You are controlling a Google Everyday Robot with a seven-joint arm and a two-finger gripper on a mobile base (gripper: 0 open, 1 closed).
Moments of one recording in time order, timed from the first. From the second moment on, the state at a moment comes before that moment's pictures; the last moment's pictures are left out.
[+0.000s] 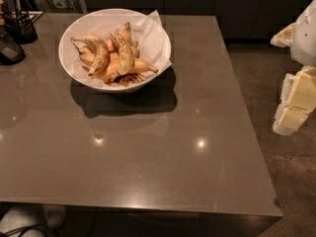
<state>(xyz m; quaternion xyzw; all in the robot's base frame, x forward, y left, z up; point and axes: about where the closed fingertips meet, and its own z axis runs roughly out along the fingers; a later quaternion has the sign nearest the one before) 0.438 -0.217 0.976 -0.60 0.78 -0.03 0.16</state>
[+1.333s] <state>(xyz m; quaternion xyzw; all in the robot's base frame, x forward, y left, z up) 0.494 -0.193 0.983 -0.50 0.85 -0.07 0.11</state>
